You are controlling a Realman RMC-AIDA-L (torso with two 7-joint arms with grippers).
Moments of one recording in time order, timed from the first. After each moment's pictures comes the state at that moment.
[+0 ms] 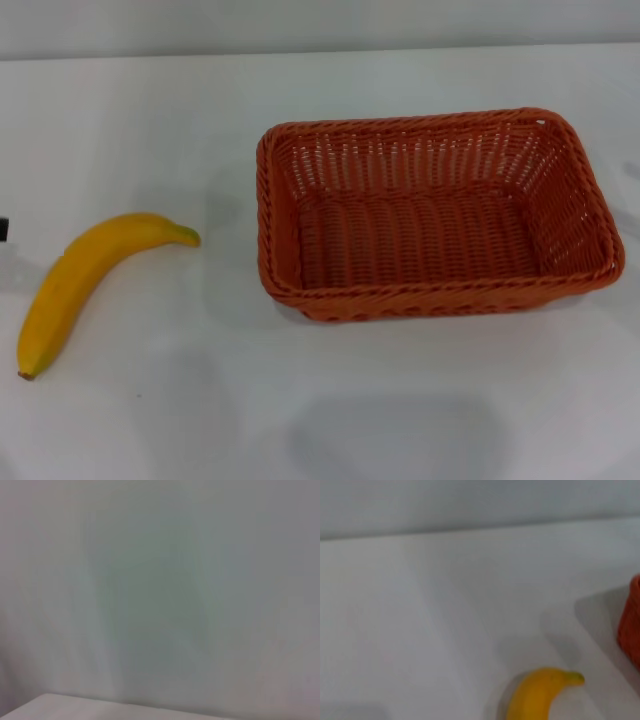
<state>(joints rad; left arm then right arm) -0.44 -1.96 -2.59 -1.37 2.46 -1.81 0.92 0.35 2.01 -0.45 -0.87 1.35 1.59 -1.59</state>
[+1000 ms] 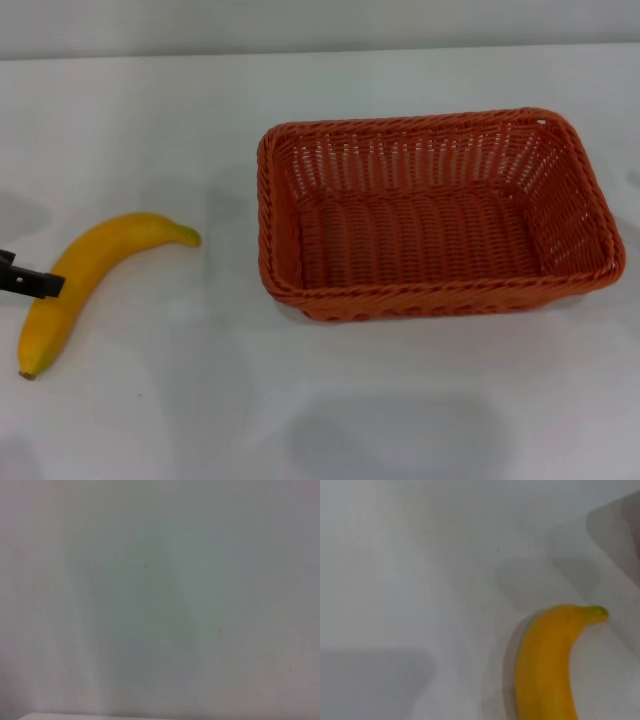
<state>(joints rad) -0.50 -1.98 -2.41 -1.16 2.61 -1.62 1.00 0.34 2.01 -0.45 -0.68 1.43 1.53 -1.75</state>
